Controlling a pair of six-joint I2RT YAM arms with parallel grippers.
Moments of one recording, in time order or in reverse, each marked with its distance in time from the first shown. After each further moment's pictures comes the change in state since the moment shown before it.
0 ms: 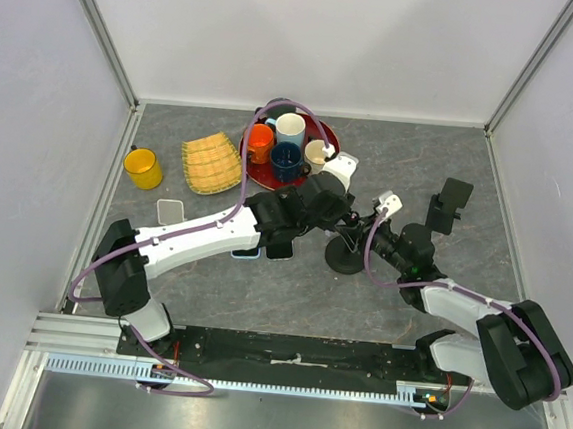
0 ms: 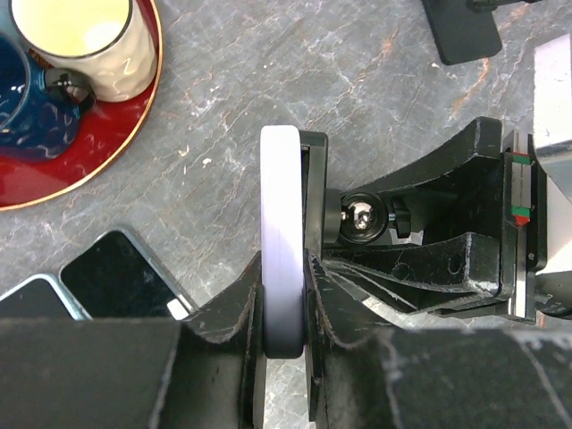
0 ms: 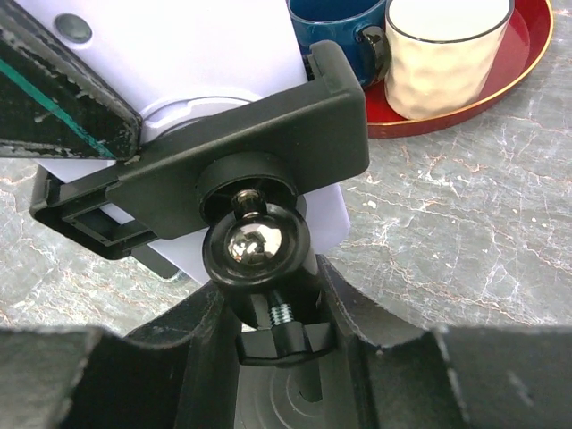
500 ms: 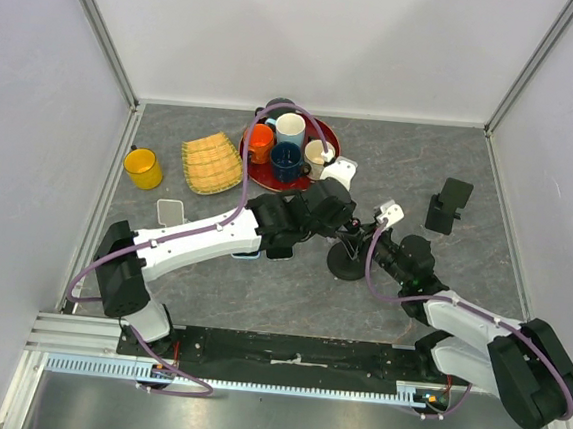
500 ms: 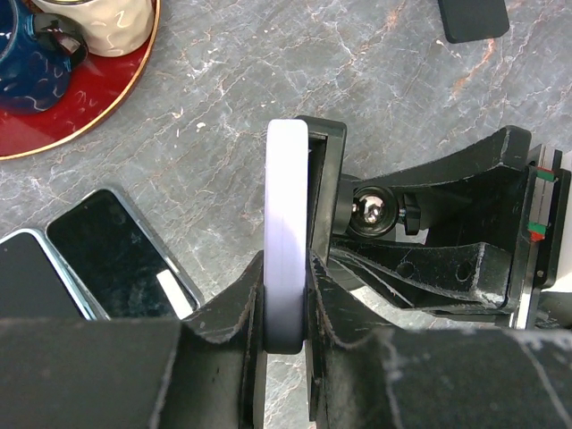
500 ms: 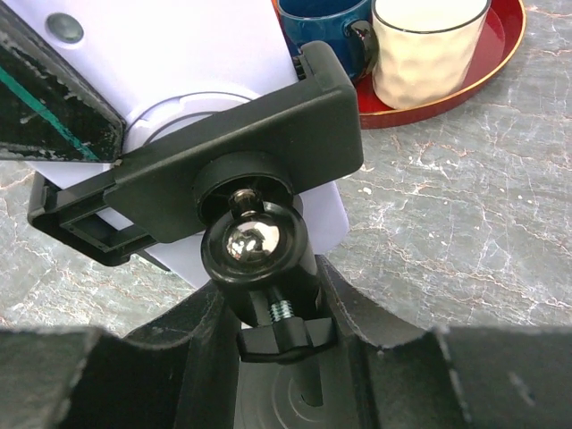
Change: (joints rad) left arm -0.037 0.000 0.051 -0.140 -0.063 -0.116; right arm 0.078 -0.115 -0.068 -0.031 0.138 0.002
